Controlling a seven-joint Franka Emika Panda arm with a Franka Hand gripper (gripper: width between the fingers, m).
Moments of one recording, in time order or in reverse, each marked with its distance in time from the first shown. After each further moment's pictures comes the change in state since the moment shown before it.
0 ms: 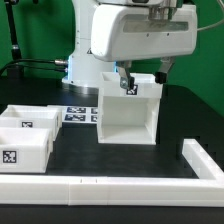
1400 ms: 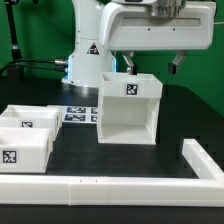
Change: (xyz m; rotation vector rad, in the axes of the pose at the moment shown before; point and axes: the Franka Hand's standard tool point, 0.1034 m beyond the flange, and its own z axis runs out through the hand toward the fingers) arm -0.037 -0.061 -0.004 0.043 -0.059 0.435
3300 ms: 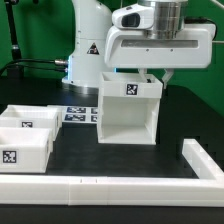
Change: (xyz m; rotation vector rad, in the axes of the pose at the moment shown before) arm -0.034 -0.021 0.040 0.029 -0.024 0.185
